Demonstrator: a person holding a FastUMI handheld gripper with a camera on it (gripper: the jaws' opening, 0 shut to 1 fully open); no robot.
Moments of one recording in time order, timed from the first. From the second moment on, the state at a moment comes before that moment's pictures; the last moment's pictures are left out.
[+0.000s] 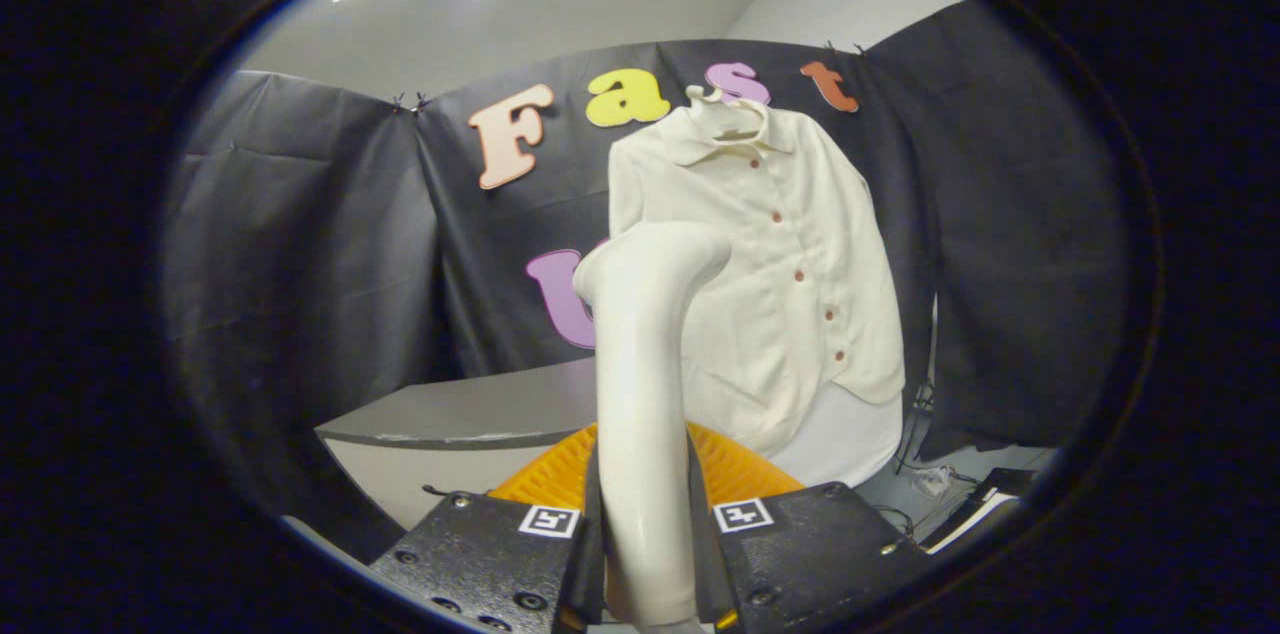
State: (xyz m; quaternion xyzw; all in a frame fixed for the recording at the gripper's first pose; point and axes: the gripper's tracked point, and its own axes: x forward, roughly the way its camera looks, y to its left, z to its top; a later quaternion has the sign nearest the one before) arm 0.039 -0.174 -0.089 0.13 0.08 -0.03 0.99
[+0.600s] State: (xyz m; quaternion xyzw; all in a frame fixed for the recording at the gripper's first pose) arm 0.004 -0.041 0.008 0.10 0.00 0.02 1.00
